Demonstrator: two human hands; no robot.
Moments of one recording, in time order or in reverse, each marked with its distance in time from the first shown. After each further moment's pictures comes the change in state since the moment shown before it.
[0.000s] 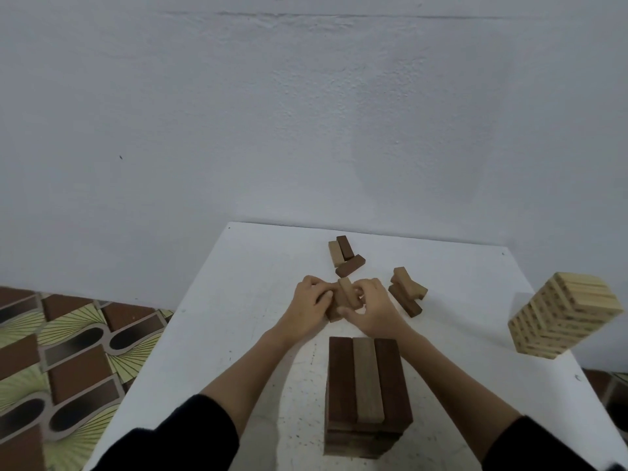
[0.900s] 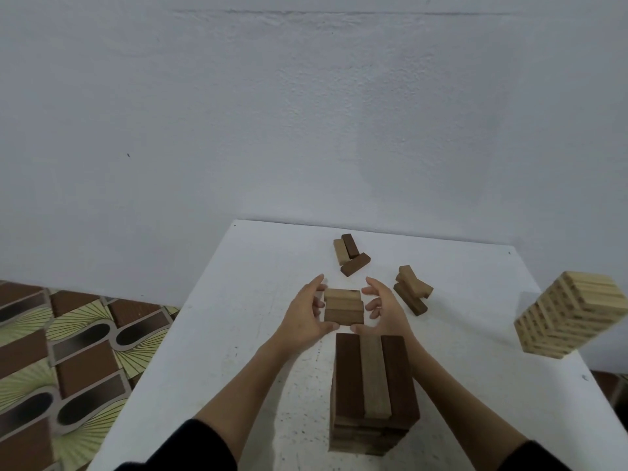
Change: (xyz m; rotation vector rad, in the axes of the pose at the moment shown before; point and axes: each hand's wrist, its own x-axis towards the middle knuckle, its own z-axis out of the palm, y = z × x) left_hand -0.029 0.004 -0.005 -0.385 -0.014 -0.211; right_hand -0.014 0.012 0.001 0.242 -0.137 0.221
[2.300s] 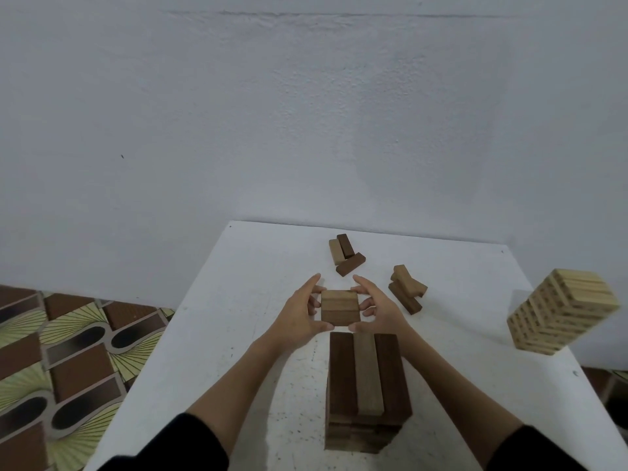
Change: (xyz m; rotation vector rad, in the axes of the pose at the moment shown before) left_hand 0.009 -0.006 -0.006 0.078 -0.089 -0.027; right_hand 0.007 -0.005 -0.009 0.037 -0.195 0.038
